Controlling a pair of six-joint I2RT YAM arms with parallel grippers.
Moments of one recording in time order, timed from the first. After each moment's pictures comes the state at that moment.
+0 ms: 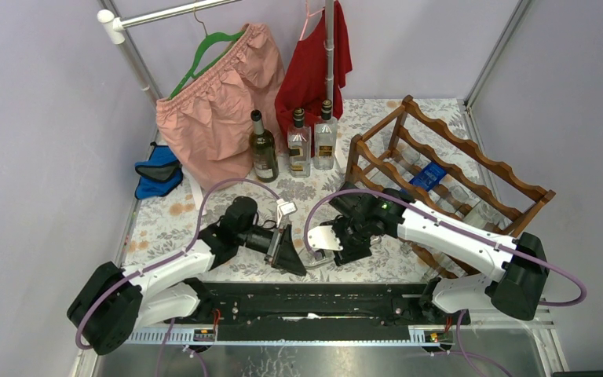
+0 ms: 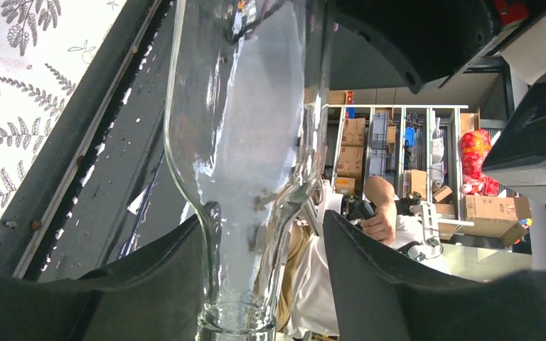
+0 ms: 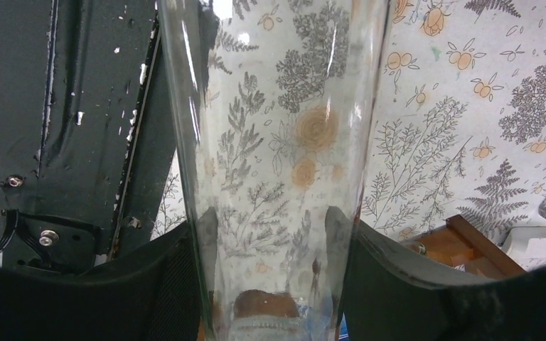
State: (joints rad) left arm -0.69 1.08 0.39 0.19 1.08 -0.92; right arm 0.97 1.32 1.09 -1.01 -0.27 -0.98
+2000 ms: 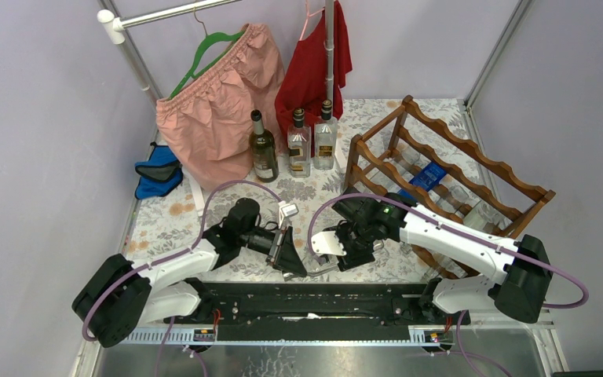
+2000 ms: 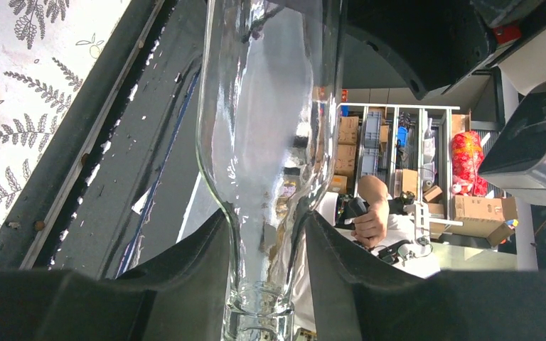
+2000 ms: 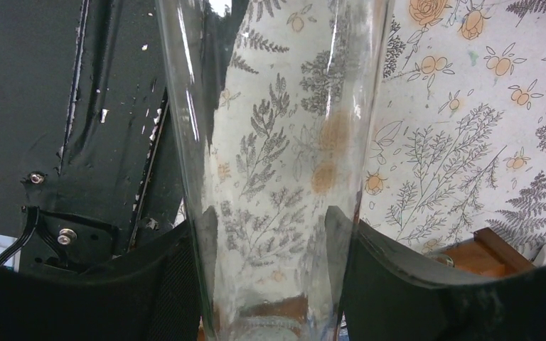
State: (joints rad) left arm -0.69 1.14 0.37 0.30 1.09 -0.96; right arm 0.97 1.29 1.03 -1.01 -0.31 -0.98
